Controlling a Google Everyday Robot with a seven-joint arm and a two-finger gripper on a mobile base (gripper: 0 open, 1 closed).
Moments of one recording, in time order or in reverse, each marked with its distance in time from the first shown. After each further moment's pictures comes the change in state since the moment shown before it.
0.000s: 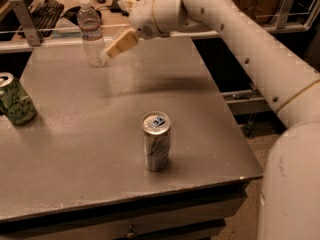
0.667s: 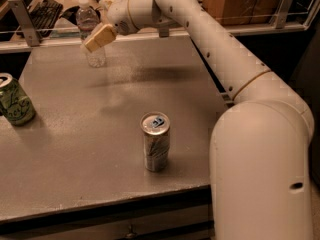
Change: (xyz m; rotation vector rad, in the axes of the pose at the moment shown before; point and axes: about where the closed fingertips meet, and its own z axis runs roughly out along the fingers) arm -0.006 -0.025 0.070 -0.033 -0.031 0.045
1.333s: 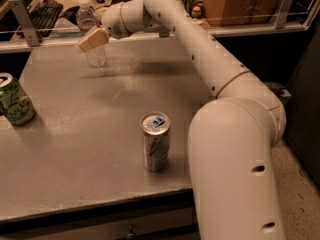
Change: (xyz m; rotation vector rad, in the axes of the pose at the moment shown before) arm 0.021 -0.015 0.037 -0.003 0.011 0.085
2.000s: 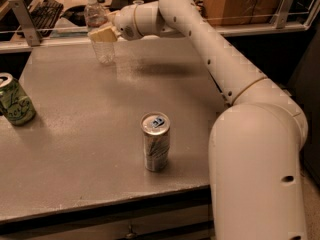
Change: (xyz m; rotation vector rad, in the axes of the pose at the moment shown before) arm 0.006 -0.004 -0.026 0.039 -0.054 0.034
